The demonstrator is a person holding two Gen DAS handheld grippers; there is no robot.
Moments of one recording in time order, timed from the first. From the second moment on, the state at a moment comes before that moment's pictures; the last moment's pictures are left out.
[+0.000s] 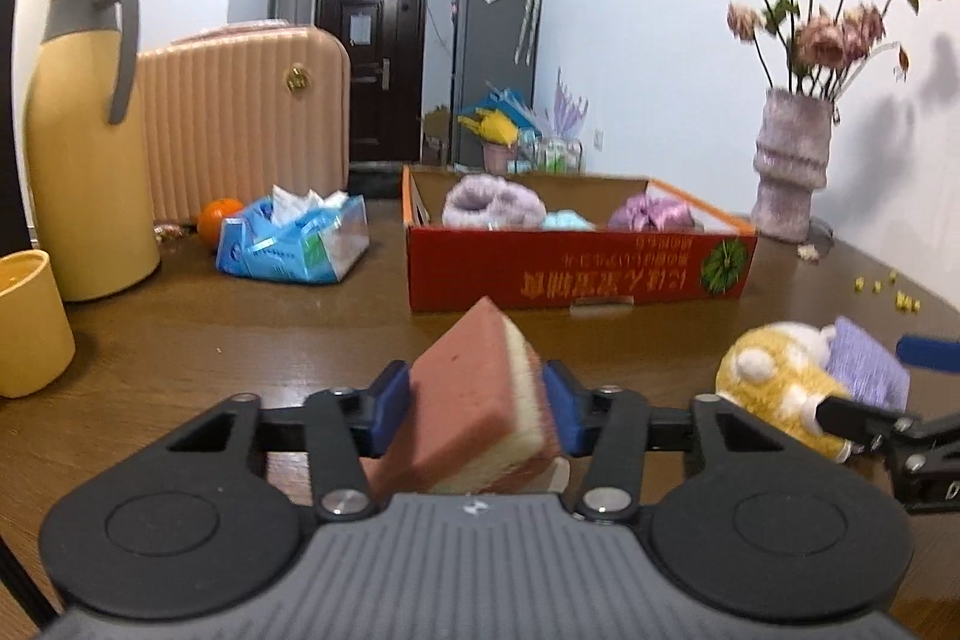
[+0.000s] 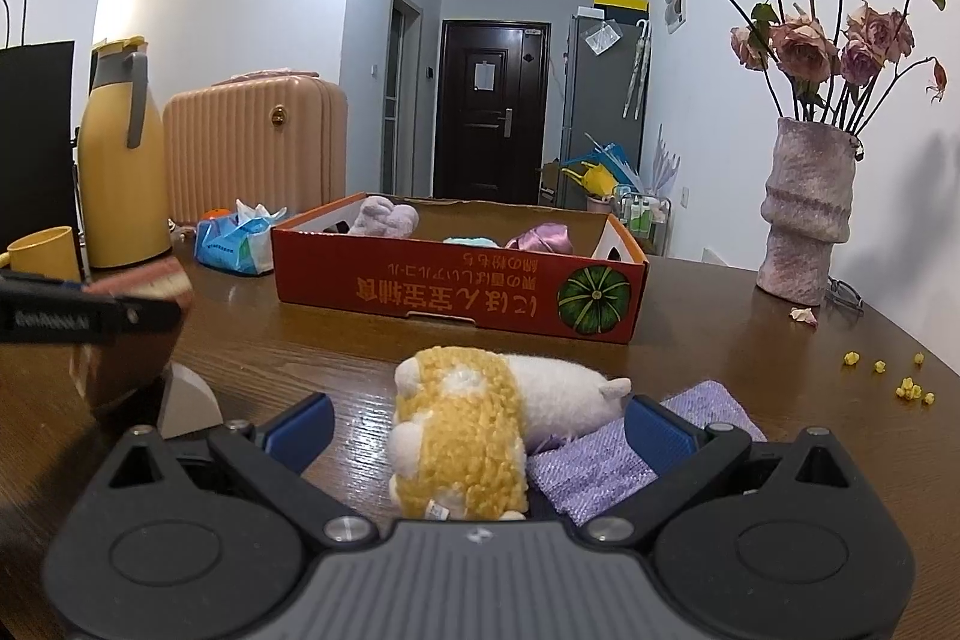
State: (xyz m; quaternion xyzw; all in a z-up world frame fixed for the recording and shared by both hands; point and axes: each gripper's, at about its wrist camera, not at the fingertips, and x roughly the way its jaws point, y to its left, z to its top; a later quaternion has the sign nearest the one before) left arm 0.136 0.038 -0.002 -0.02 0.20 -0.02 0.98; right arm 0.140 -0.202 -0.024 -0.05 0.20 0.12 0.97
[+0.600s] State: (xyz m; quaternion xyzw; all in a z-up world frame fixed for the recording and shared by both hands) left arm 0.110 0.044 0.017 -0.03 0.12 0.00 0.99; right arm 0.160 -0.192 -0.030 -0.05 0.24 0.13 0.96
